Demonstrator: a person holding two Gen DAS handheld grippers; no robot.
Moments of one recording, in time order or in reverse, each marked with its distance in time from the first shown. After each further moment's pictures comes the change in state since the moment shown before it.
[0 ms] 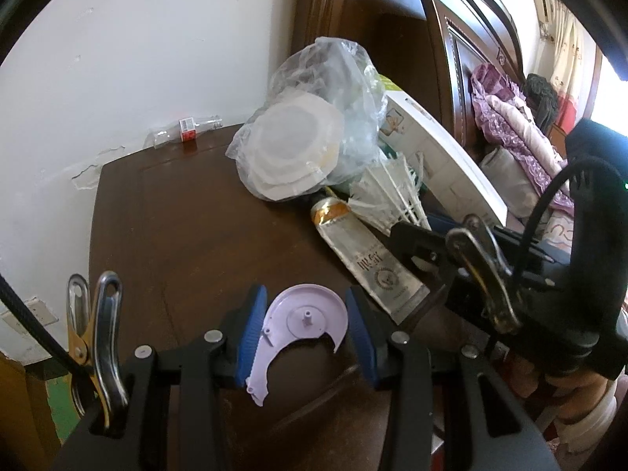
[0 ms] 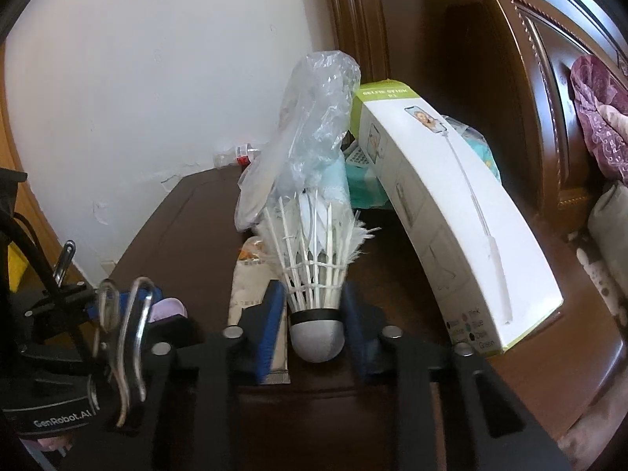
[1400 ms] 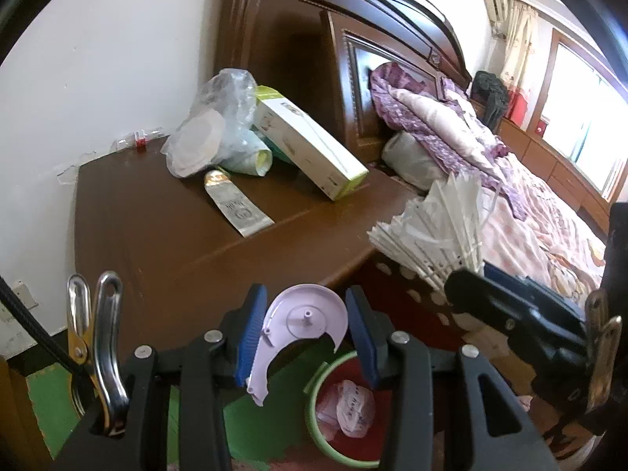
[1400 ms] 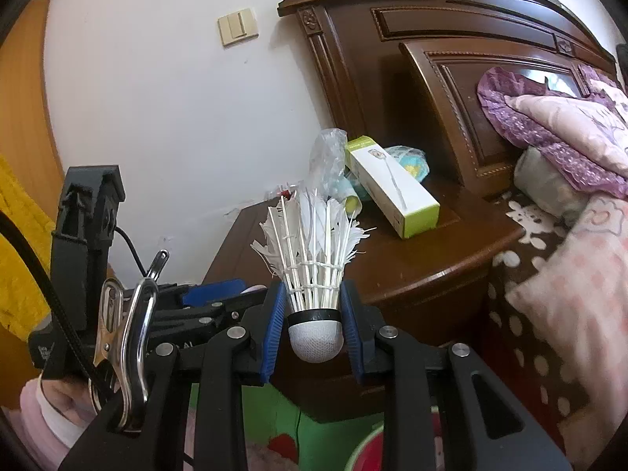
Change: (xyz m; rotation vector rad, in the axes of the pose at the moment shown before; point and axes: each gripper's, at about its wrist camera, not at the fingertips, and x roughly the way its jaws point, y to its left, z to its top) left arm -0.111 -0.088 -0.067 0.056 -0.032 -0.161; right arm -0.204 0.013 -0.095 0.134 -0.178 0.063
